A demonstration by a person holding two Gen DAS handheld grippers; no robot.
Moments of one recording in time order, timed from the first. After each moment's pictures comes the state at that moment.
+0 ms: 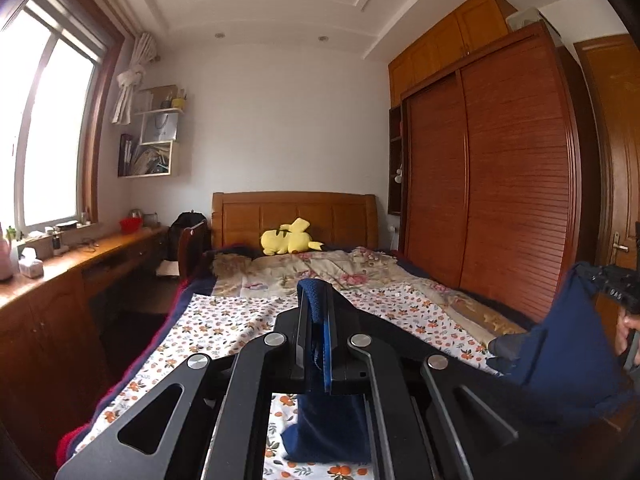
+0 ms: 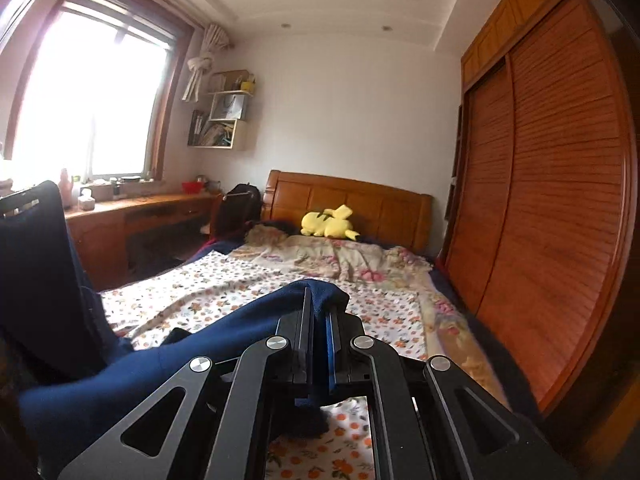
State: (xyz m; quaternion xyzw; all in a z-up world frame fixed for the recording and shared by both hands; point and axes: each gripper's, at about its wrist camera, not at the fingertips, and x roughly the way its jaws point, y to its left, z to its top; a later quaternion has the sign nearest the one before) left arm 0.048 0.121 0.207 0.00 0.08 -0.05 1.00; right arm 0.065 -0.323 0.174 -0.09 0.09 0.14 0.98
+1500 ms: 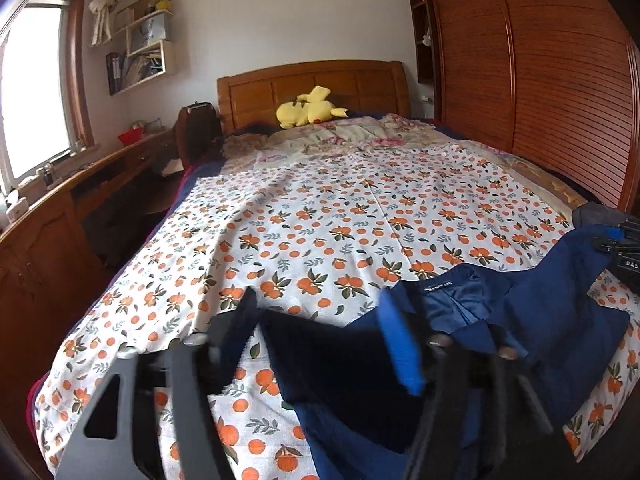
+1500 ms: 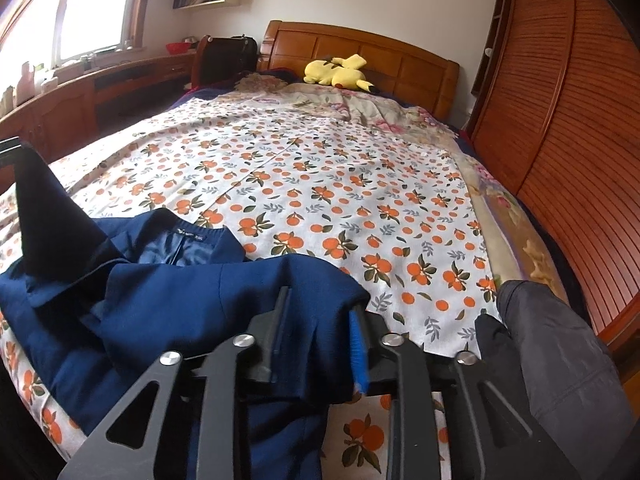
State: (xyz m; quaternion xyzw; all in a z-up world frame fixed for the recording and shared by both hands) left arm 0.231 0.129 -0.043 0.05 0.27 0.00 0.96; right arm 0.260 -0.289 -0.076 -0.14 0.32 0.11 0.93
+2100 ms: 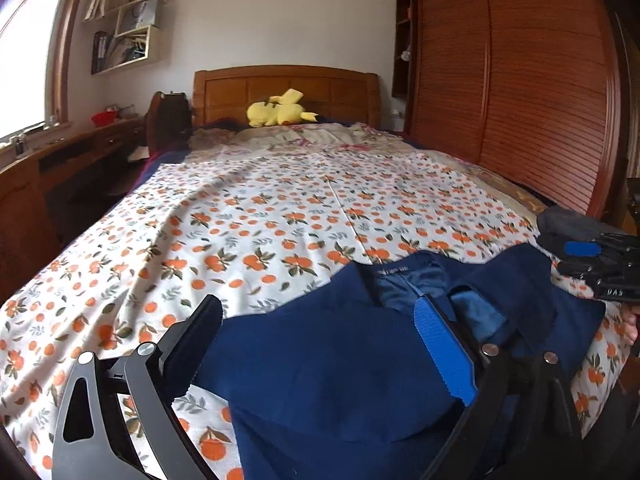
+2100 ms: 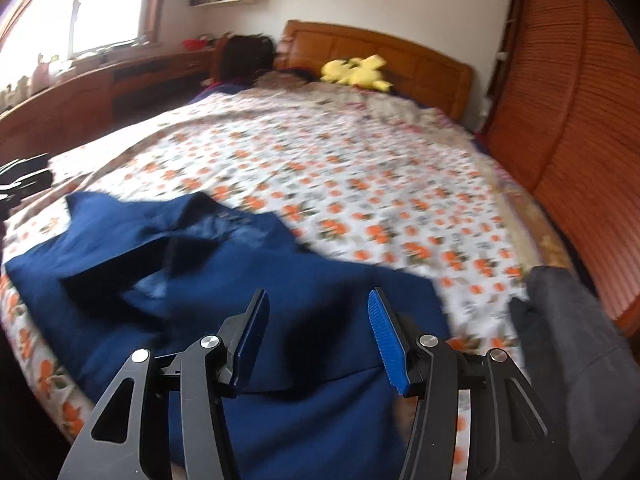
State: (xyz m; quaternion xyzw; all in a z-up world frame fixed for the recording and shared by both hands) left arm 0.217 0.111 -0.105 0.00 0.26 -0.07 0.96; right arm 0.220 -0.239 -0.101 -0.15 0.33 0.14 0.92
